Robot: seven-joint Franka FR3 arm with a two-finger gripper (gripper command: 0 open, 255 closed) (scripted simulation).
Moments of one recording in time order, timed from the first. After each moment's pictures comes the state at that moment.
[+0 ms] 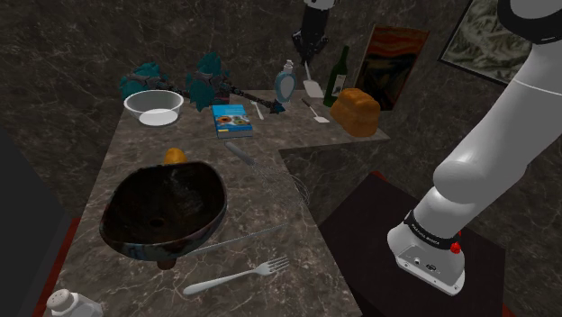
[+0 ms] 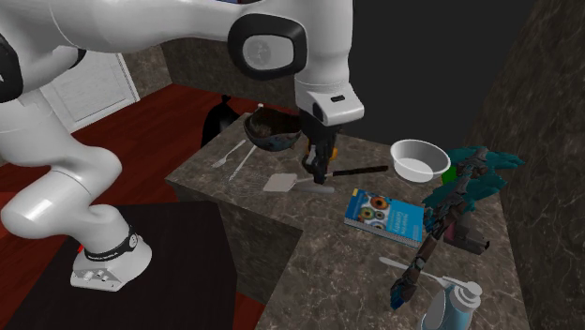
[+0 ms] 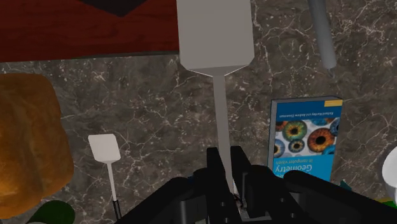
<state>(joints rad) -0.33 0.04 0.22 -1.71 -0.03 1.81 0.41</state>
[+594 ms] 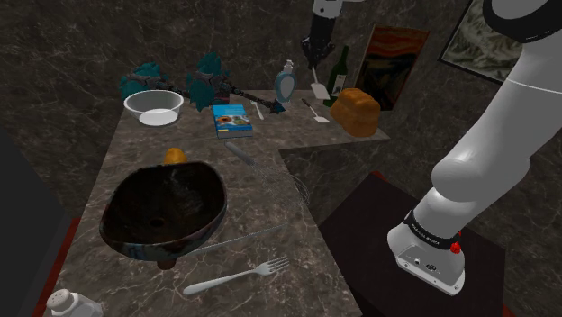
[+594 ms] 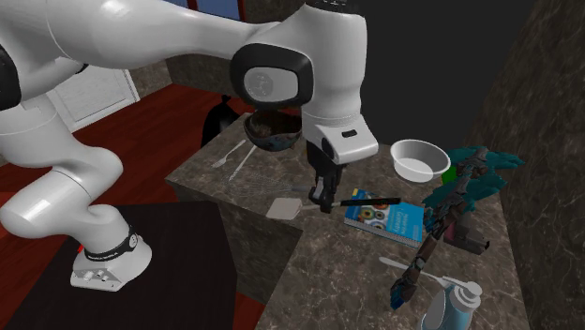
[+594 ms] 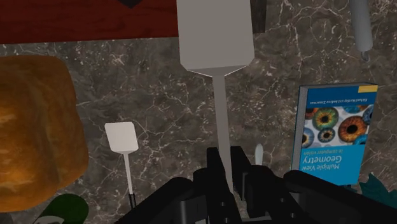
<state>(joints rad) -0.38 0.09 0.18 -1.71 -0.04 1.85 0.31</state>
